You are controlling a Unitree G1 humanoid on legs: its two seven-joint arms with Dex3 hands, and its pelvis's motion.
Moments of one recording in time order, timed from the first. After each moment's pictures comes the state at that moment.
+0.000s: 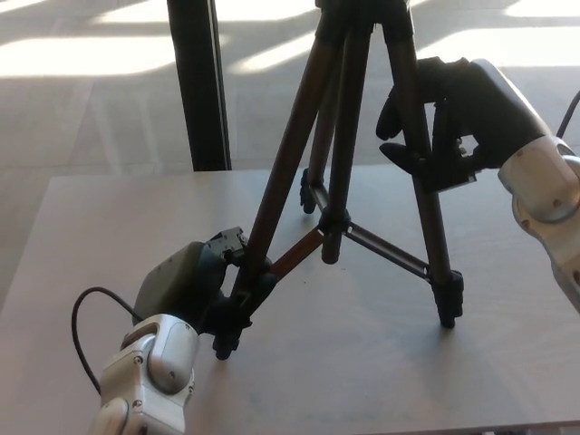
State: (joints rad) left_arm -0.32 0.15 -0.18 0.09 0.65 0.35 -0.08; right_arm -0.84 -0.53 0.41 0.19 -0.12 0.31 0.01
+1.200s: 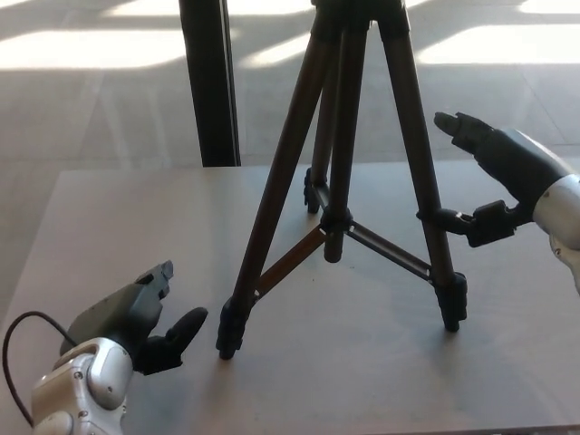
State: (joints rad) left_arm -0.28 0.36 -0.24 0.09 0.65 0.52 -0.22; right_arm -0.76 -0.61 0.43 0.19 -0.25 0.46 0.22
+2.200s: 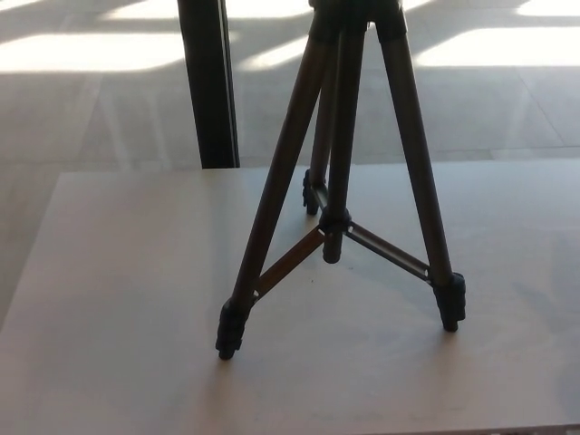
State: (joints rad) left_arm 0.04 0.77 0.40 -0.06 0.41 0.50 -0.48; right_arm -0.14 -0.85 -0.25 0.06 -0.15 0.39 0.39
